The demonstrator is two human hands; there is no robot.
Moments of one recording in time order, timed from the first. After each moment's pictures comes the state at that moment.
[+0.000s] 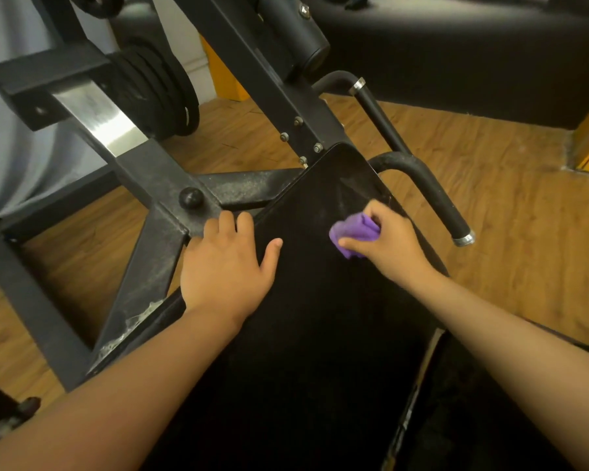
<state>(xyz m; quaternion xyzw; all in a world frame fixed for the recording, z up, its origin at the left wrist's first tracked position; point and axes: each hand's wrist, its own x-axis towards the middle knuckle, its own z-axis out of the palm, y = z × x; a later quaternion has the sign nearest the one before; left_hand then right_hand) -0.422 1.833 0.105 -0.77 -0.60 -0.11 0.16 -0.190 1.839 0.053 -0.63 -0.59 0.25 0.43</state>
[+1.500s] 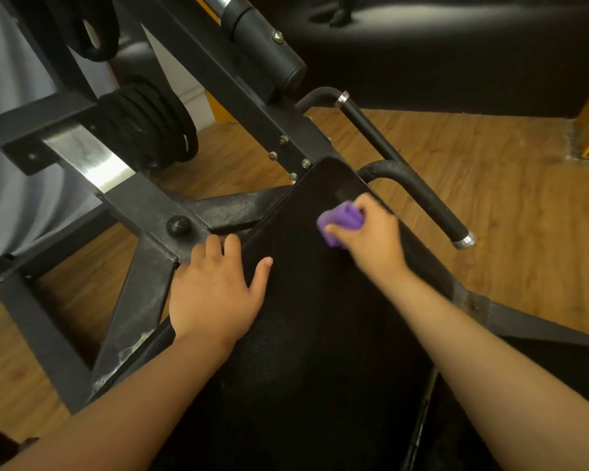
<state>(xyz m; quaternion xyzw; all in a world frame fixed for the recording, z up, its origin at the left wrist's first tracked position) -0.422 1.836 0.102 -0.78 -0.59 -0.13 0.17 -0.206 1.858 0.059 -0.64 -0.51 0.21 0.53</state>
